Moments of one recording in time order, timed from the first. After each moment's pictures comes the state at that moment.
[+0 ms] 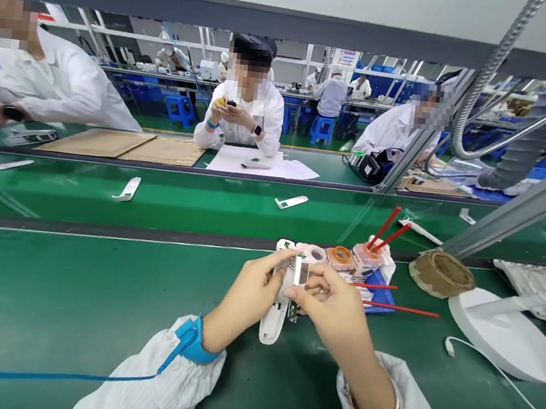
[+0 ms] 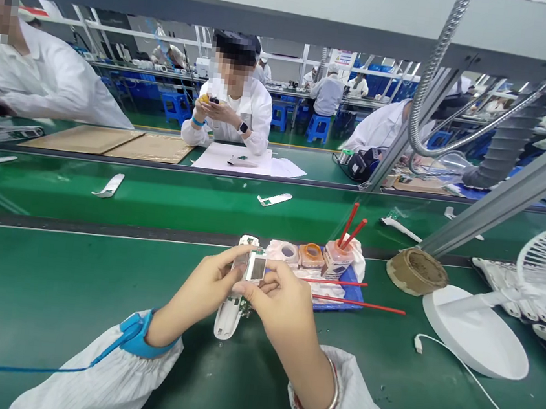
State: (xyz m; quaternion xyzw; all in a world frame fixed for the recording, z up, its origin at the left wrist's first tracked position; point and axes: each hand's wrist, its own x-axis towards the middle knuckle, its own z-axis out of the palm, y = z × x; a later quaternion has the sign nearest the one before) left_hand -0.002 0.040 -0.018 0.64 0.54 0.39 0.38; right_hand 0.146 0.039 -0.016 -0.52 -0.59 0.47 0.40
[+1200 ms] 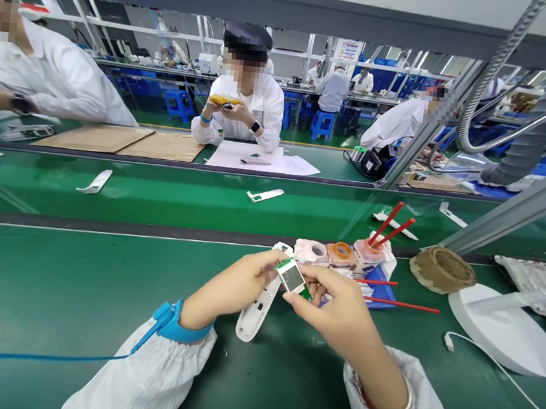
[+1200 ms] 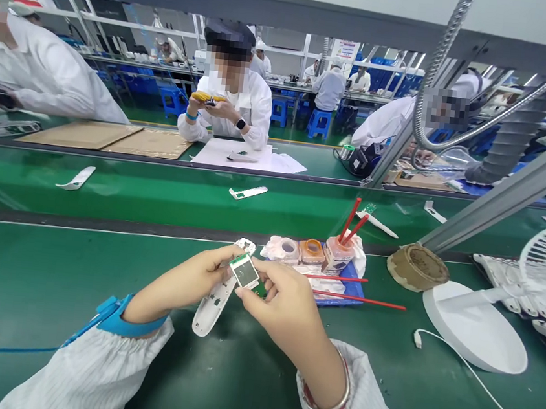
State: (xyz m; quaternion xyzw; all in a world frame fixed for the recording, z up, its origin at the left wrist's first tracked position) left_hand -0.026 0.047 -0.006 0.71 0.46 0.30 0.45; right_hand 0.159 0.041 -0.012 -0.46 -0.77 0.29 0.34
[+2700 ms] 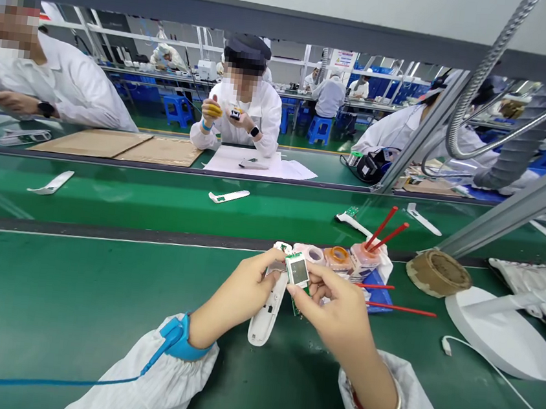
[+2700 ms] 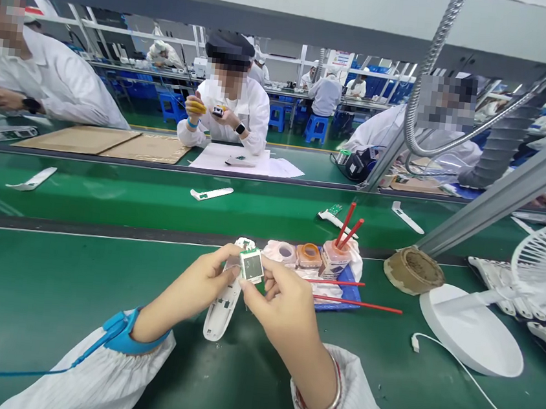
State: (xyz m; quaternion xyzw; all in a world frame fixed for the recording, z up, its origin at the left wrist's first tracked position) left_hand -0.012 0.046 -0.016 0.68 0.50 0.36 0.40; right_hand 0.154 0.040 -0.013 -0.49 -0.72 0.28 0.40
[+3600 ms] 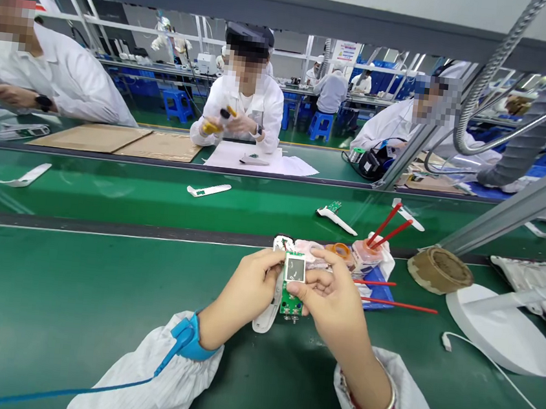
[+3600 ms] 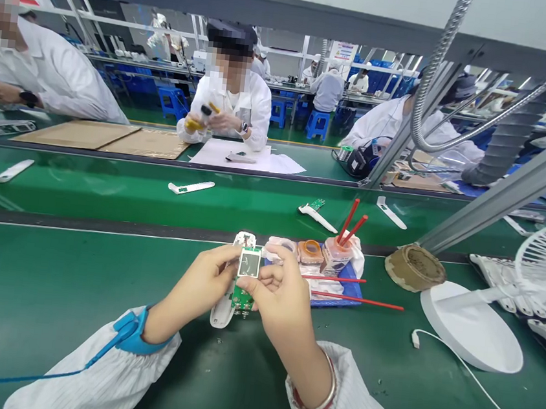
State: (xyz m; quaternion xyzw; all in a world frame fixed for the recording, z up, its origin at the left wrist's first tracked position) left_hand -0.003 0.046 -0.019 0.70 0.51 0.39 0.30; right_hand 0.142 0.040 -0.023 -0.47 -0.51 0.54 0.48
